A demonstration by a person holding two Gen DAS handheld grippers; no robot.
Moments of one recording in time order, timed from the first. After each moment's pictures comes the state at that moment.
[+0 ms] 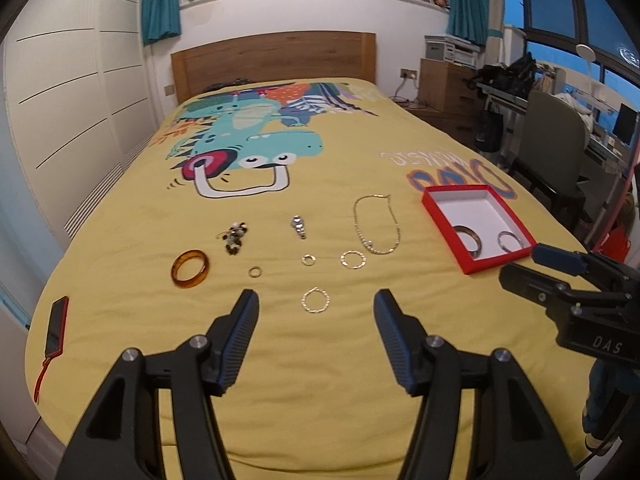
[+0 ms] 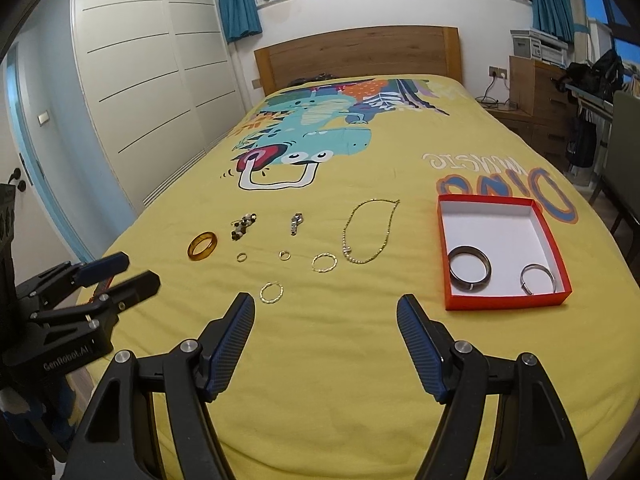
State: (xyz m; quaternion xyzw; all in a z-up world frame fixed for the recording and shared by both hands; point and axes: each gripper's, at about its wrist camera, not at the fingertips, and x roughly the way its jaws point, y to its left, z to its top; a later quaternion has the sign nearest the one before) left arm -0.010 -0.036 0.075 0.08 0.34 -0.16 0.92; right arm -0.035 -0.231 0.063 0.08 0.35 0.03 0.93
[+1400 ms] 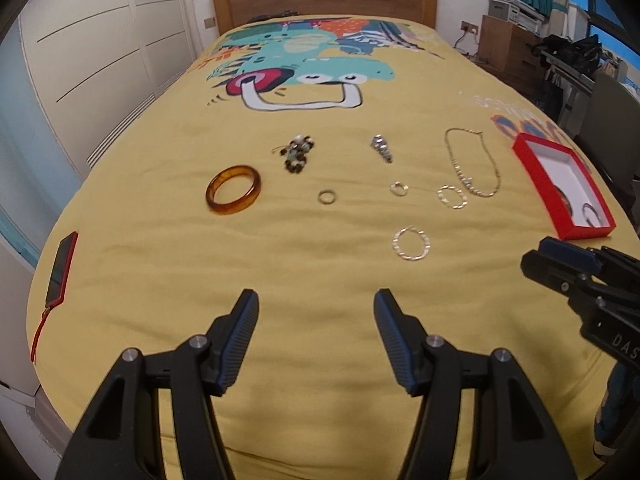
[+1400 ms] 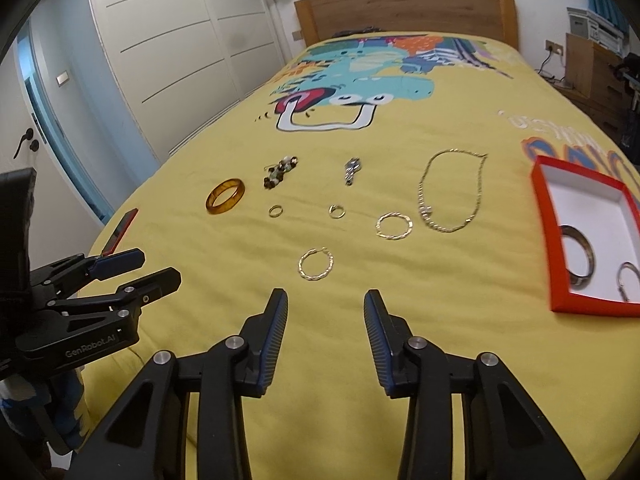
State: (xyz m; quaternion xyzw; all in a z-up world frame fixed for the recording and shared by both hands) left arm 0.066 0.016 -0.028 0.07 0.45 -0.07 0.89; right arm 0.051 -0.171 -0.024 0.07 0.42 0.12 0.90
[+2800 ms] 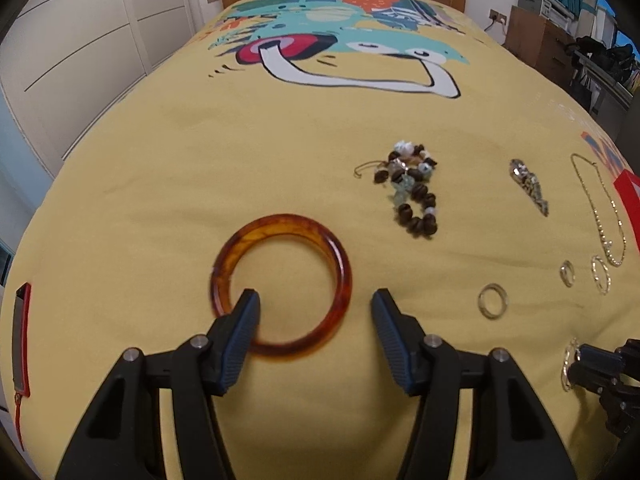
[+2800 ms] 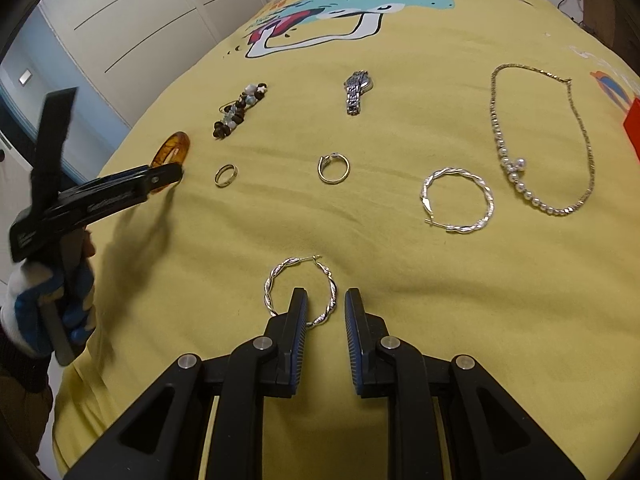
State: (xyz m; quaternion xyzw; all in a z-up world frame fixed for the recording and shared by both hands) left arm 0.258 0.070 -0.115 0.07 0.47 -0.07 0.88; right arm 0.165 -0.142 -0.123 0.10 0.52 0.13 0.84
